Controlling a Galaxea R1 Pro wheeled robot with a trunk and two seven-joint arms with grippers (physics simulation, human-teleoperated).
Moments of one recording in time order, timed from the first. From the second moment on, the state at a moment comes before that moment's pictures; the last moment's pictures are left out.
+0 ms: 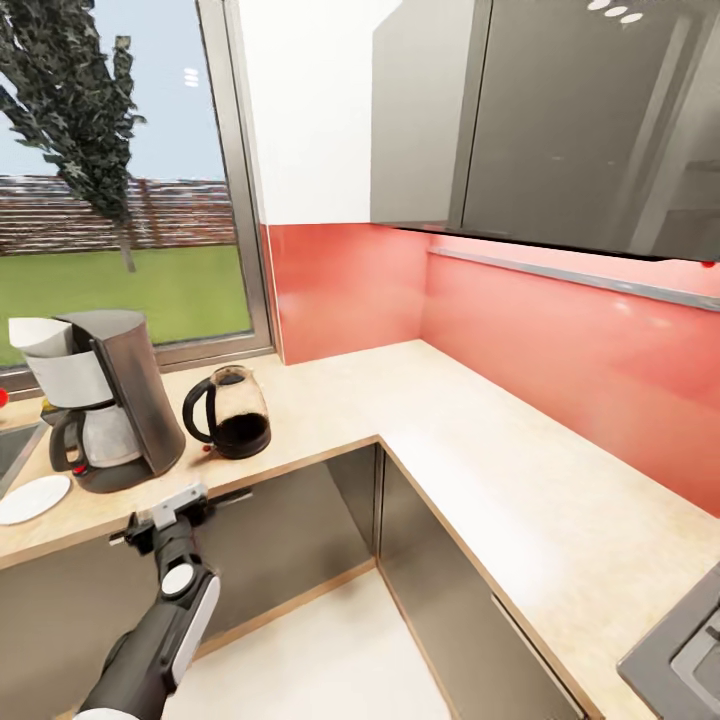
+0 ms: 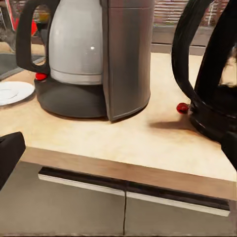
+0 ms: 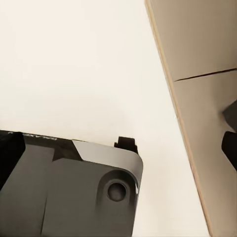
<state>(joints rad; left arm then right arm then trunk) -0.41 0.00 0.01 -1.06 0.08 -0.15 0.64 -0.37 -0.02 0.45 -0.03 -0.33 -0.03 0.06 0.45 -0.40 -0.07</state>
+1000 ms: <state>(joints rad) 0.01 0.02 0.01 -0.54 0.12 -0.23 0.54 -0.35 0.00 0.46 -0.03 -0.33 -0.03 0.07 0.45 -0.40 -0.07</state>
